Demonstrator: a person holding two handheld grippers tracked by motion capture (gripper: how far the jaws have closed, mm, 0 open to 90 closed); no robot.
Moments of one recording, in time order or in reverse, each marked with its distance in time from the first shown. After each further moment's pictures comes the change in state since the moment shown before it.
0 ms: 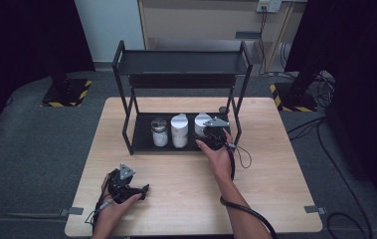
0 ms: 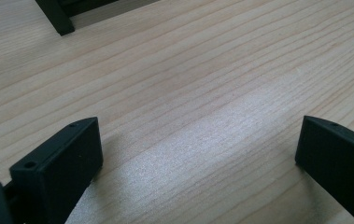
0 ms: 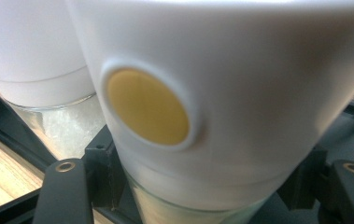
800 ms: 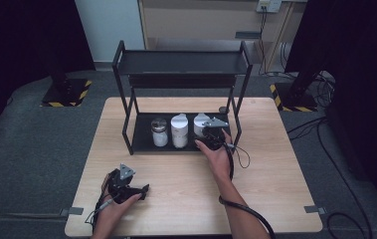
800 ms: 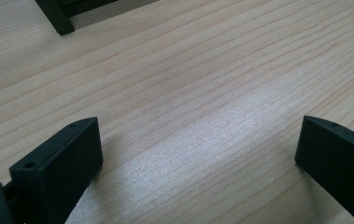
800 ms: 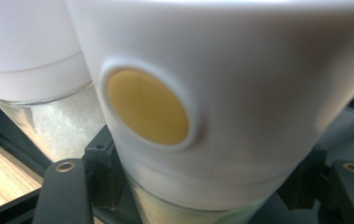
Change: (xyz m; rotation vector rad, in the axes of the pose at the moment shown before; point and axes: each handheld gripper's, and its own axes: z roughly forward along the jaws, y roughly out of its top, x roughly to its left) left arm 0.000 0.000 0.000 0.000 -0.001 0.001; right arm -0.001 -0.003 0.009 0.009 0.005 -0.001
